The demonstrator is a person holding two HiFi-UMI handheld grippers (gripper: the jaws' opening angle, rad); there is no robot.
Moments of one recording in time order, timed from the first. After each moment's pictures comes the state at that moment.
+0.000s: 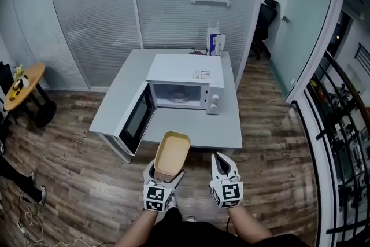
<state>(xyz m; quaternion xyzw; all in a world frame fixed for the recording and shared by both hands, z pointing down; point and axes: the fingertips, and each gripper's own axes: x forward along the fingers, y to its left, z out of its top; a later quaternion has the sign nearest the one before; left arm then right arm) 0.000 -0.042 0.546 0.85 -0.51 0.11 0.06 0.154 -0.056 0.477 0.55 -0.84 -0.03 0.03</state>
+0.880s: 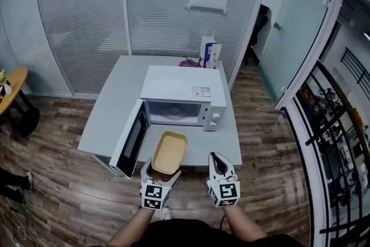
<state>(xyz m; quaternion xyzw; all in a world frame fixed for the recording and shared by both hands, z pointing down) -0.030 -0.164 0.550 0.87 -0.48 0.11 0.06 0.124 -0.165 0.474 0.58 -0.81 -0.04 0.05</state>
